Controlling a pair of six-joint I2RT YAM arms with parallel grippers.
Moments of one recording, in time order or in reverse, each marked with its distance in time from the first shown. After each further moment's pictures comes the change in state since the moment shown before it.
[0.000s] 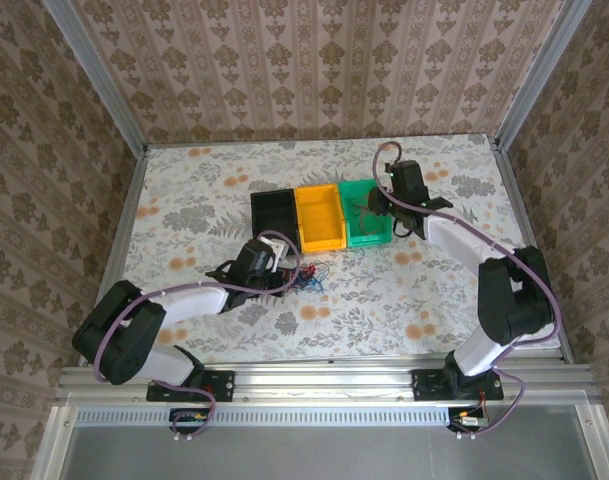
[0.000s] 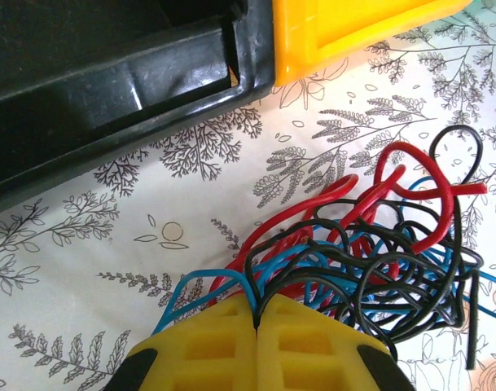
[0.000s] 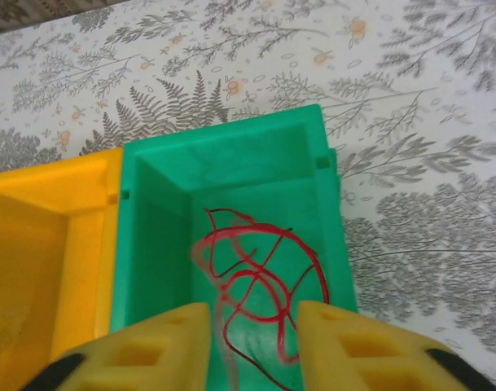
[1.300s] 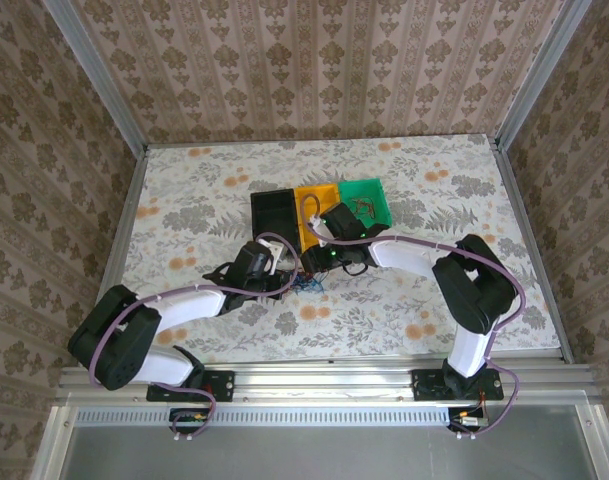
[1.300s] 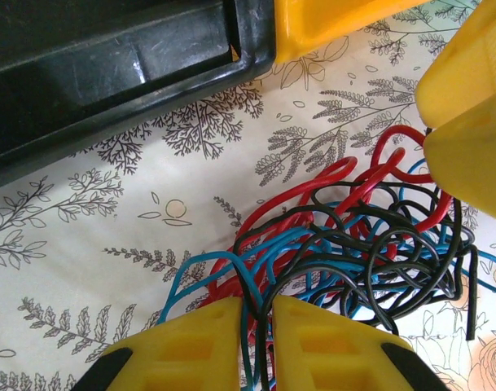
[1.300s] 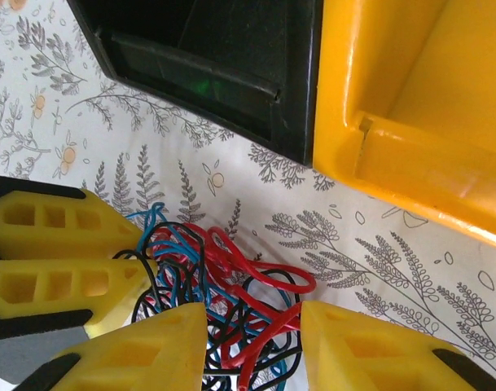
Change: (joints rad) left arm -0.002 -0.029 -0.018 -0.027 0.002 0.008; right arm 0.382 0.156 -0.023 -0.043 -0.346 -0.045
